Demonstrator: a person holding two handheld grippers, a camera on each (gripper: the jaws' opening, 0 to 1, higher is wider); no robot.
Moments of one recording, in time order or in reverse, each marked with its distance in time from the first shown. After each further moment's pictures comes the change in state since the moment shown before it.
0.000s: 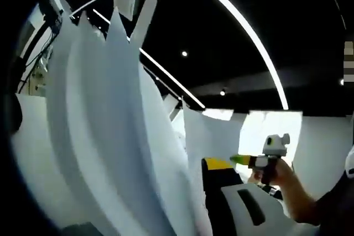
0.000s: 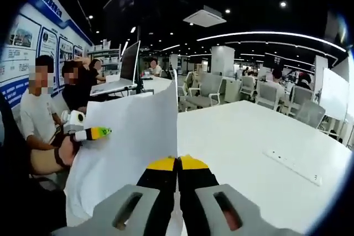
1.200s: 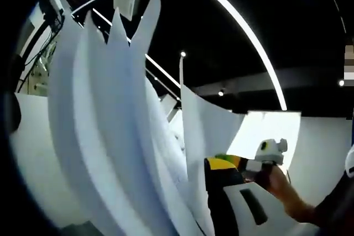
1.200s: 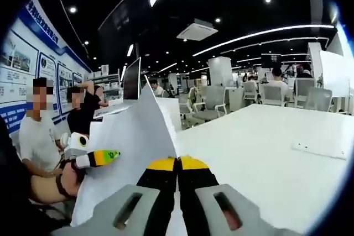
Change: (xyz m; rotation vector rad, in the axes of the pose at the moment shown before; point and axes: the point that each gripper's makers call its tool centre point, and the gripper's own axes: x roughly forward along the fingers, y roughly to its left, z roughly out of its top) left arm 0.001 -0.004 -0.001 0.010 0.002 -0.014; right arm 0.051 0.039 0.006 0.149 -0.163 0.042
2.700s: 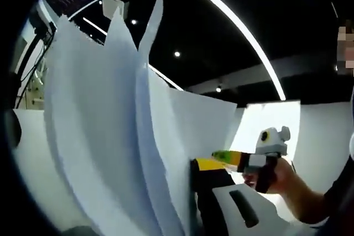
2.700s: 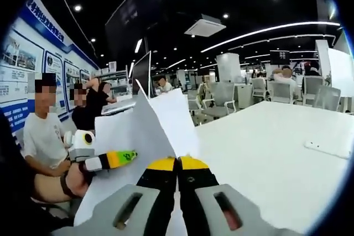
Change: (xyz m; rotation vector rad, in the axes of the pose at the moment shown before) left arm 0.001 -0.004 -0.002 0.108 0.003 -0.015; right arm 0.017 0.025 -0.008 -0.018 0.034 0.066
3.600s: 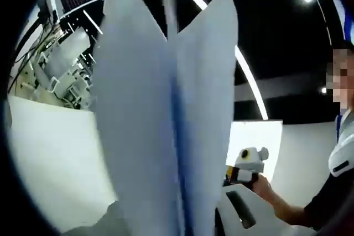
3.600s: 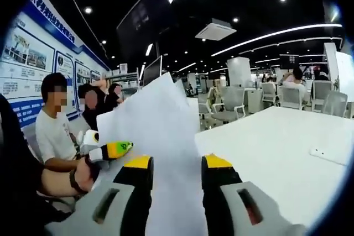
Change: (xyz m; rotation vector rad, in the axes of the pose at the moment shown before) left arm -0.010 -0.018 0.024 -0.133 -0.114 -0.161; right arm -0.012 0.011 0.003 -0.028 -0.018 0.098
